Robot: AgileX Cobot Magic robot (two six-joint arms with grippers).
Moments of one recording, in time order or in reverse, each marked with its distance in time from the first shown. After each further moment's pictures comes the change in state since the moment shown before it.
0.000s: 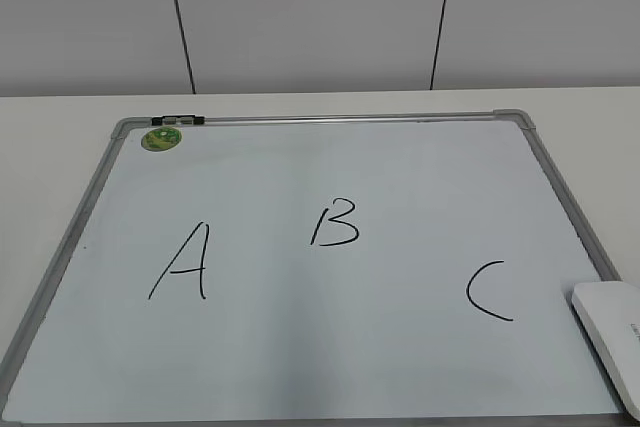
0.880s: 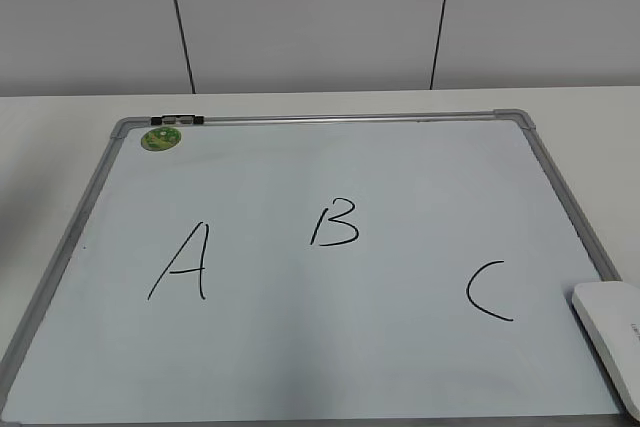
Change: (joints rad) left arm 0.000 1.187 -0.486 -0.036 -0.055 0.000; right arm 0.000 0.000 0.000 -0.002 0.000 0.000
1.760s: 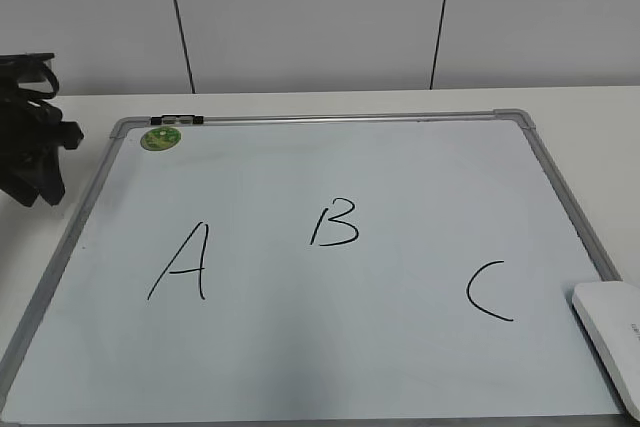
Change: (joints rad) left arm 0.000 0.697 -0.379 -0.086 0.046 0.076; right arm 0.000 0.000 0.000 0.000 0.000 0.000
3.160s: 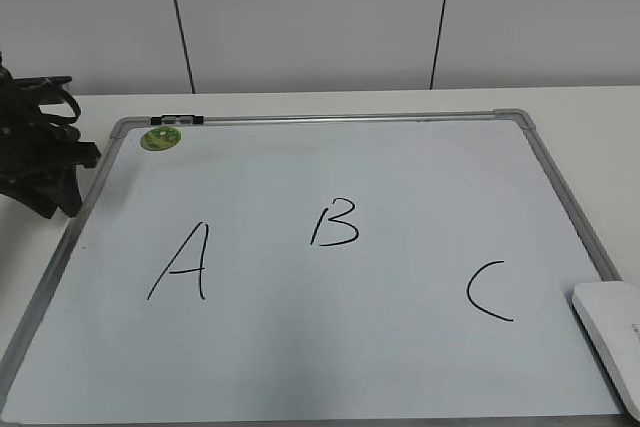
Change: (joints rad) left arm 0.000 0.095 -0.002 -0.013 -0.111 0.017; right arm 0.000 0.000 0.000 0.000 0.000 0.000
